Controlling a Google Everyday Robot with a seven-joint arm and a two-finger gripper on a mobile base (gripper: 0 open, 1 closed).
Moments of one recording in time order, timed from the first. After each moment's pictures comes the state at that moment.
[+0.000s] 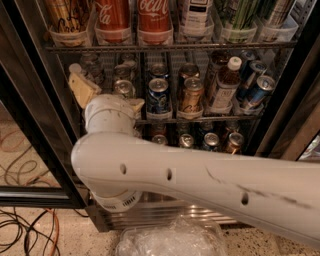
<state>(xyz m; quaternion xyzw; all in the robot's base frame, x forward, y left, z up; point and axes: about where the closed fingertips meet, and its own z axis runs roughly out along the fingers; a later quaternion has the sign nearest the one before) 0.571 0.112 0.922 0.15 0.73 0.25 0.62</state>
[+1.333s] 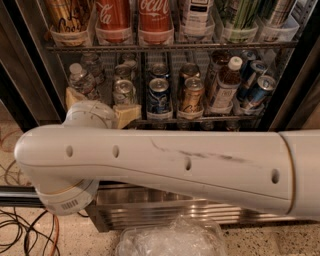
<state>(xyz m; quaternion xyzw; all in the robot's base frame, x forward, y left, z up) 0.563 0.127 0.894 0.12 0.79 0.08 0.60</state>
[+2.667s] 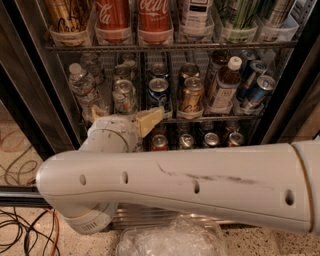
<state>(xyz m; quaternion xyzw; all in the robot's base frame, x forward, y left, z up) 0.548 0.070 0.876 0.04 0.77 -0.08 0.63</state>
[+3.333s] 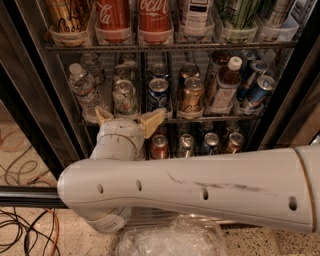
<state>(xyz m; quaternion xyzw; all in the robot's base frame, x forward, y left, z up) 0.560 0.064 0.864 0.04 0.75 -0.05 0.65</state>
